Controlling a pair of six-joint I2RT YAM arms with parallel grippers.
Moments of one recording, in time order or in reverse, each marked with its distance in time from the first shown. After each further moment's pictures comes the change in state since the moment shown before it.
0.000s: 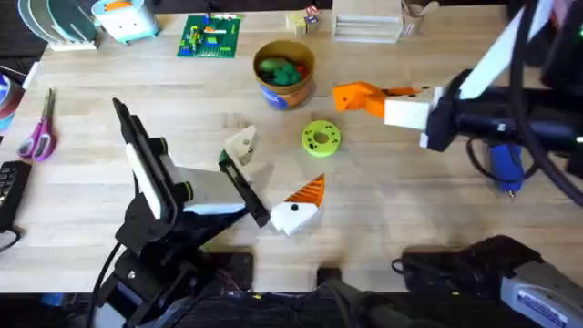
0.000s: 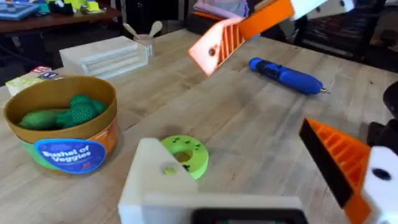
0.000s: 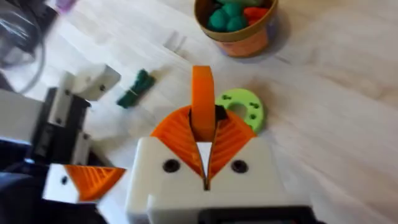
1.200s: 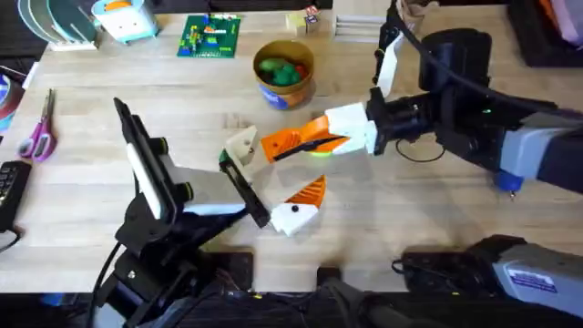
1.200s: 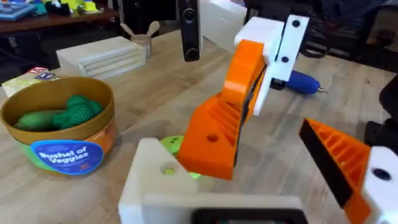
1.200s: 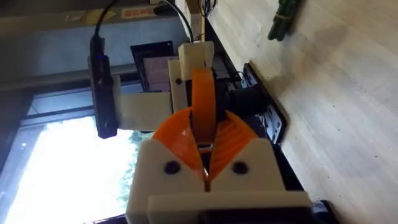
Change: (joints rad) left arm 0.000 0.000 0.000 0.000 0.011 0.000; right arm 0.076 0.490 -0.147 0.650 -0.725 0.941
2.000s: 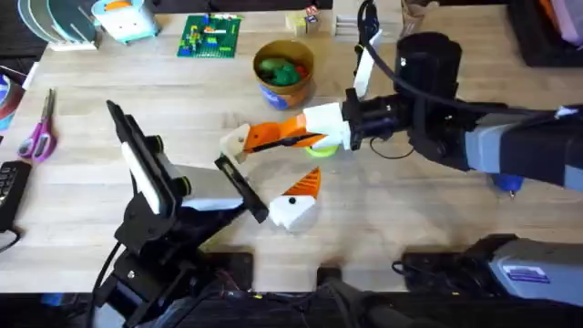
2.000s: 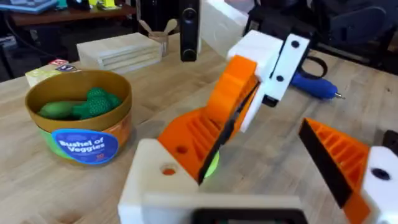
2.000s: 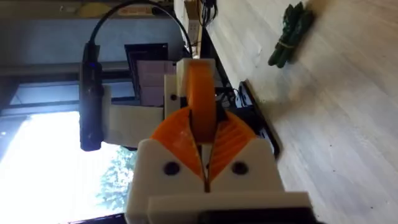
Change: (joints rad) left arm 0.005 0.000 0.000 -0.003 -0.053 -0.017; right arm 0.093 0.131 0.000 0.285 0.082 0.063
